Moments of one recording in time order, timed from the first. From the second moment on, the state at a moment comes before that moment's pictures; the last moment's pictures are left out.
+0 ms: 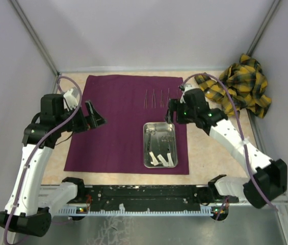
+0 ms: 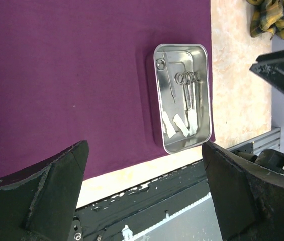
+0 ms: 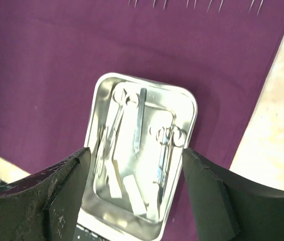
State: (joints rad) left arm -0.16 0.95 1.19 -0.92 0.37 -0.43; right arm 0.48 1.27 1.11 -0.54 -0.07 0.39
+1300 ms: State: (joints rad) left arm -0.34 0.87 0.87 -0.72 0.50 -0.54; right arm 0.48 1.12 0.82 -0.54 -0.35 0.46
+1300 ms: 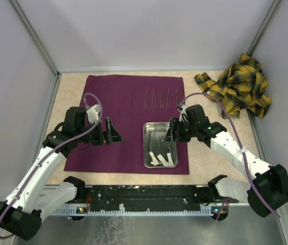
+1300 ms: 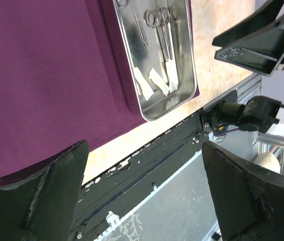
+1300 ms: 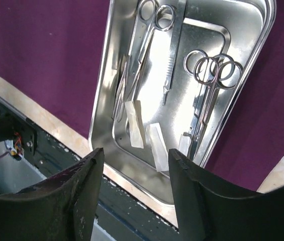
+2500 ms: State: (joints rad) left arm -0.50 1.00 0.88 -0.64 0.21 -0.53; right arm 0.61 1.36 0.84 -0.41 -0.03 0.44
